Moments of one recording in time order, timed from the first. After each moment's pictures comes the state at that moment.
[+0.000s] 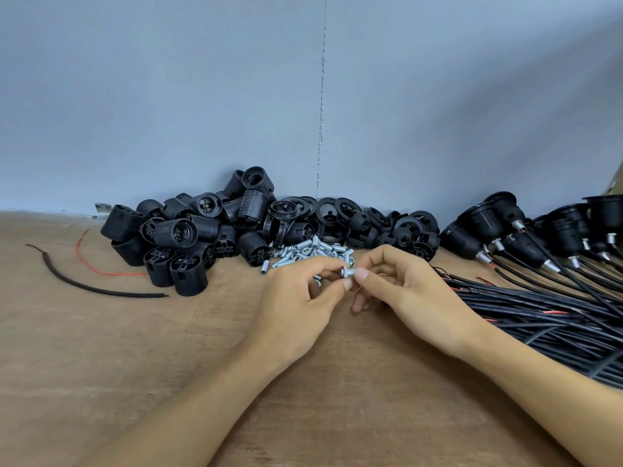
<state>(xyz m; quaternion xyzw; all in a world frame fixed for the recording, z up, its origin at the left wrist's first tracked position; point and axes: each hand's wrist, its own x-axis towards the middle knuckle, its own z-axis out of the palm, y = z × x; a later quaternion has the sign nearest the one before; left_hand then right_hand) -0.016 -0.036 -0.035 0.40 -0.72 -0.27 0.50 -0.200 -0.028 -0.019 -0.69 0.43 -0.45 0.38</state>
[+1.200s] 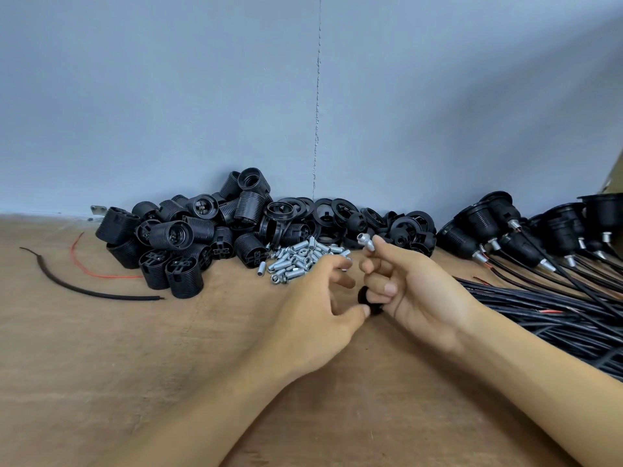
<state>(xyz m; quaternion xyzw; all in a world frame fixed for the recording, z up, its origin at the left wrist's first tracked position) -0.030 -0.029 -0.037 0.45 -0.74 -0.31 0.40 -0.195 -0.034 -0.005 -0.39 0.34 -0.54 0.66</state>
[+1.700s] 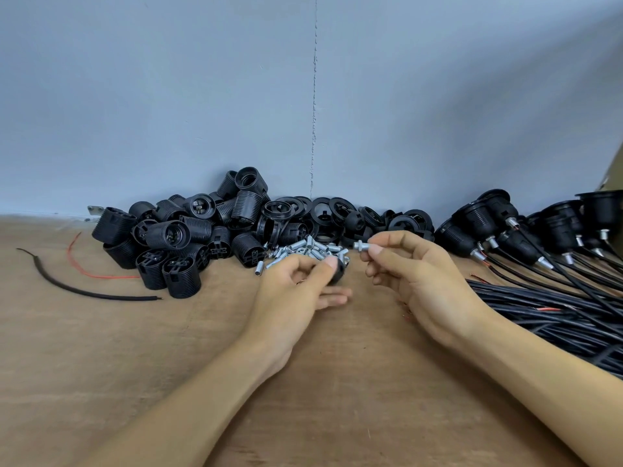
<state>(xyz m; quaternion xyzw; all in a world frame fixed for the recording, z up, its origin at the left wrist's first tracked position) -0.026 -0.037 -0.029 0.40 -0.49 -0.55 0.54 -0.208 -0.035 -0.011 -0.50 0.39 -0.59 0.50</state>
